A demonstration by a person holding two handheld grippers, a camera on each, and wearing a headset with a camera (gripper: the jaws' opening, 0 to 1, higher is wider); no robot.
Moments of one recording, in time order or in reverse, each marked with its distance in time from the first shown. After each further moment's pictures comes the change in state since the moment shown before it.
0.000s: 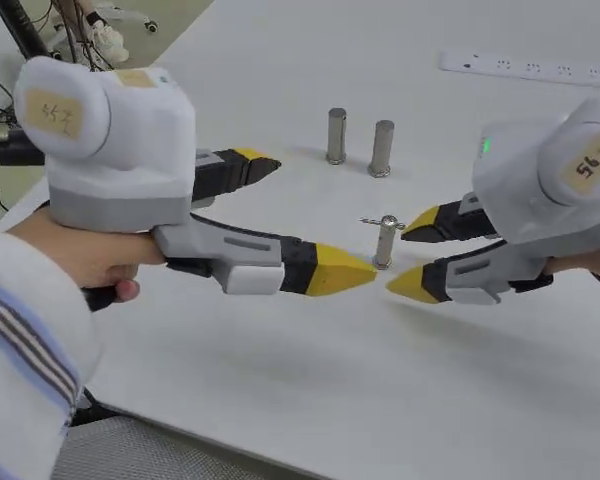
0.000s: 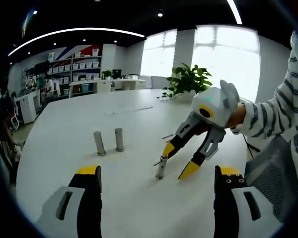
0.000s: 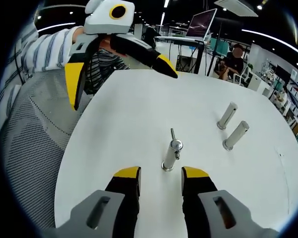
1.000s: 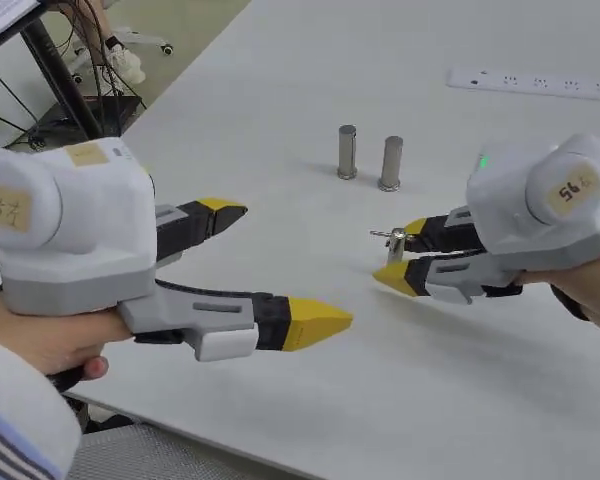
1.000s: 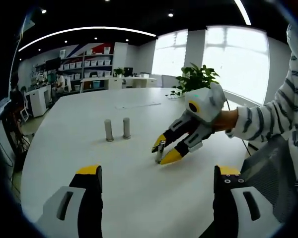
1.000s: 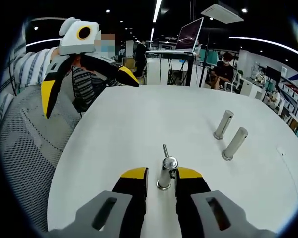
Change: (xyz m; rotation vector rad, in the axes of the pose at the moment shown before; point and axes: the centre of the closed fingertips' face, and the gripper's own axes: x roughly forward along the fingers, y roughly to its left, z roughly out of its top) left arm -0.037 -0.014 -0.020 -0.035 0.021 0.060; right arm 0.017 -0.006 0.021 0.057 -0.146 -0.048
